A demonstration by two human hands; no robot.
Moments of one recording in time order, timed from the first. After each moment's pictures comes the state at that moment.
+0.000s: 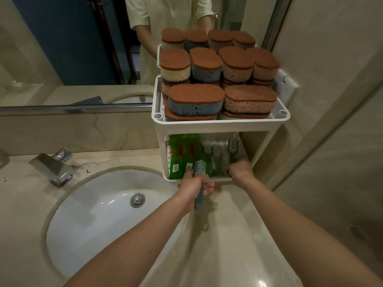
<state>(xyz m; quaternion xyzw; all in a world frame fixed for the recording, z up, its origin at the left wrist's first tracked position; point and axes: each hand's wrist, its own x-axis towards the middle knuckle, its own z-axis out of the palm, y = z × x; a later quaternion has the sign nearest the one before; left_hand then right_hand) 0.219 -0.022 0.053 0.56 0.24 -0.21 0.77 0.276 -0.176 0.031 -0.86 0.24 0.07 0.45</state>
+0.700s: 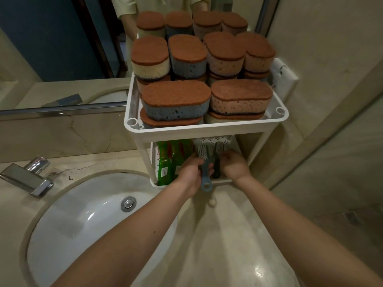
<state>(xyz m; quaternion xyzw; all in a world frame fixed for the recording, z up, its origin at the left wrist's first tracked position) 0.278 -0.055 0.047 0.44 0.26 -0.21 0.83 0.293 -0.186 0.037 -0.91 0.15 0.09 0.39</state>
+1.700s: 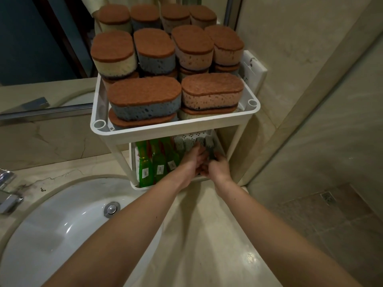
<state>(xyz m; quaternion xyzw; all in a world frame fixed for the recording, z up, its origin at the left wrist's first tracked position) 0.303 -0.099 0.029 0.59 0.14 -0.31 0.73 0.267 -0.175 0.024 -0.63 0.31 0.04 0.71</state>
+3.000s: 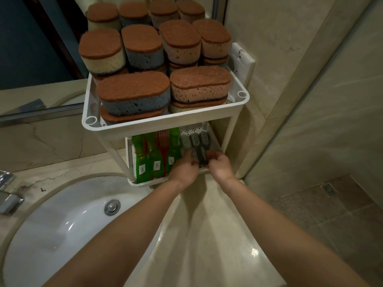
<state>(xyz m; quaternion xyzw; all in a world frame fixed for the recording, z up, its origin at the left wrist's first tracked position) 0.277 -0.081 0.008 0.90 -0.04 -0.17 0.41 0.253 -0.193 0.023 -0.72 0.25 0.03 0.65</state>
